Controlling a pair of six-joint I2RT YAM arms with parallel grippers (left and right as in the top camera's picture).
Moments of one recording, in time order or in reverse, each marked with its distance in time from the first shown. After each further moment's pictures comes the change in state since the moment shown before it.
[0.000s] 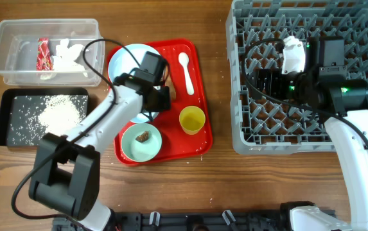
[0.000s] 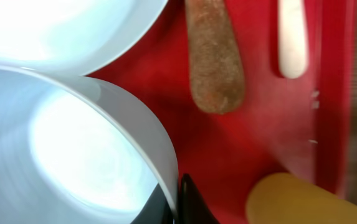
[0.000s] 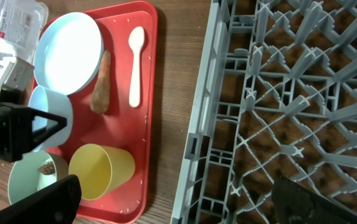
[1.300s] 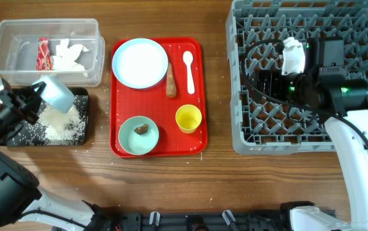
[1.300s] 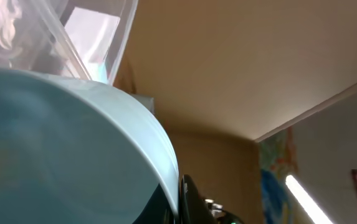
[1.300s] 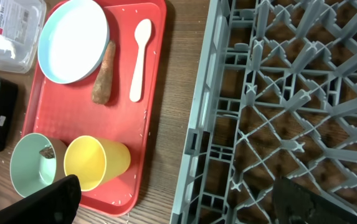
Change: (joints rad) left arm 1.257 0.134 0.000 -0.025 1.538 0.141; right arm 0.000 0.000 0.000 -0.015 0.000 0.000
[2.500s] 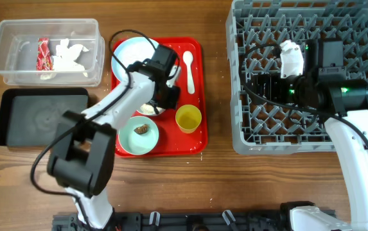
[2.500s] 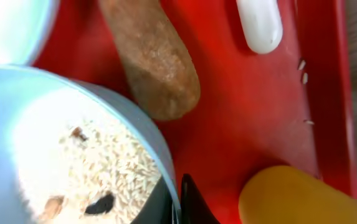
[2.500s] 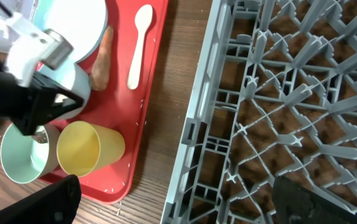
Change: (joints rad) left arm -1.269 0.040 0.164 -0.058 -1.428 0.145; right arm 0.000 0.000 0.000 -0.038 0.000 -0.068
